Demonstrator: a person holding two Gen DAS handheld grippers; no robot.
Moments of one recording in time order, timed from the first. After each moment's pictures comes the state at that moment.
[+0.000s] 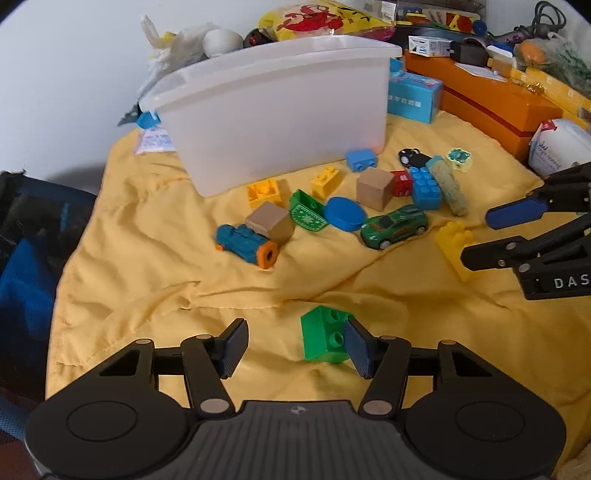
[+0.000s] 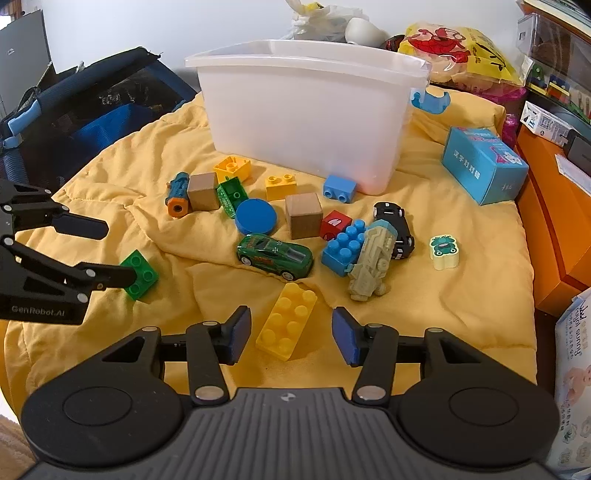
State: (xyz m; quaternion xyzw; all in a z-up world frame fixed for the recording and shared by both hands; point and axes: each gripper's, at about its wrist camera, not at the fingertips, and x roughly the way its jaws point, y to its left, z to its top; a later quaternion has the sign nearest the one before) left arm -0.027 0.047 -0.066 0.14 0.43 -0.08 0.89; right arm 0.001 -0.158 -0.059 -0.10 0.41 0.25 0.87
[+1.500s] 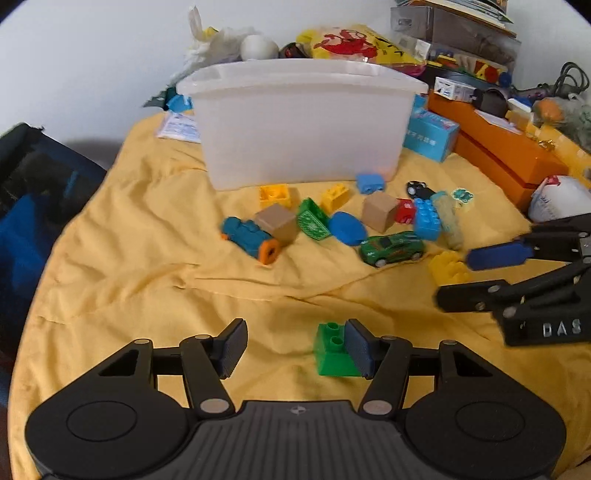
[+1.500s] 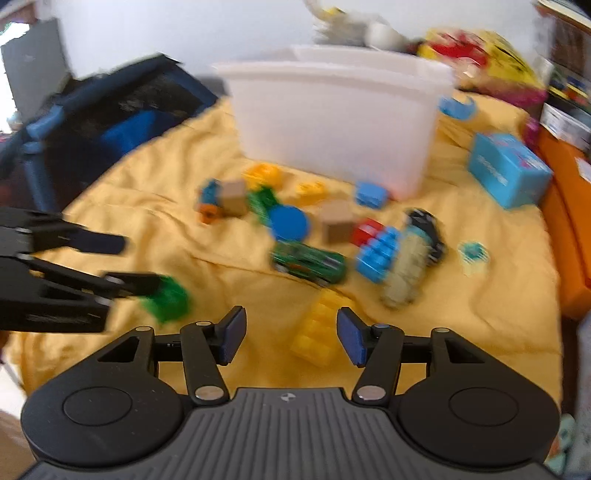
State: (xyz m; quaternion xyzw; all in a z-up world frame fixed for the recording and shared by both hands) left arm -0.040 0.061 -0.069 0.04 0.41 -0.07 0.91; right arm -0.008 -0.146 -0.053 -0.09 0.39 0.30 0.86
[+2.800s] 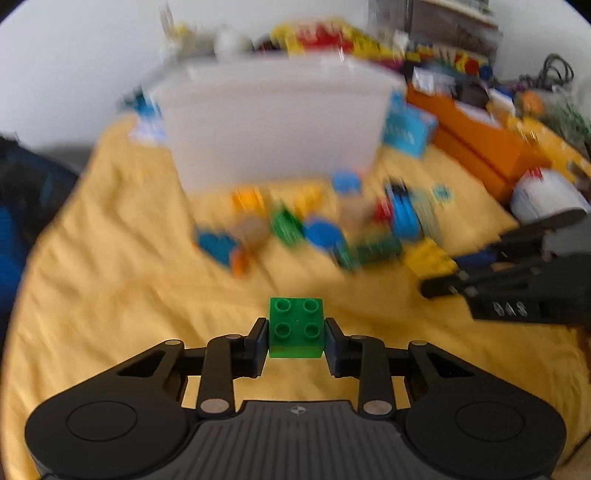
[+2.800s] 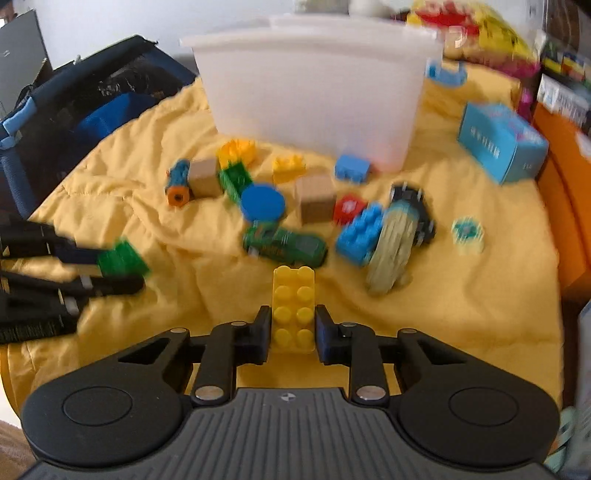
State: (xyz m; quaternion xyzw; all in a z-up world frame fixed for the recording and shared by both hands) left arm -0.026 0.055 -0.053 0.04 0.41 -0.10 0.91; right arm 0.010 -0.152 -0.063 -0.09 0.43 0.26 0.86
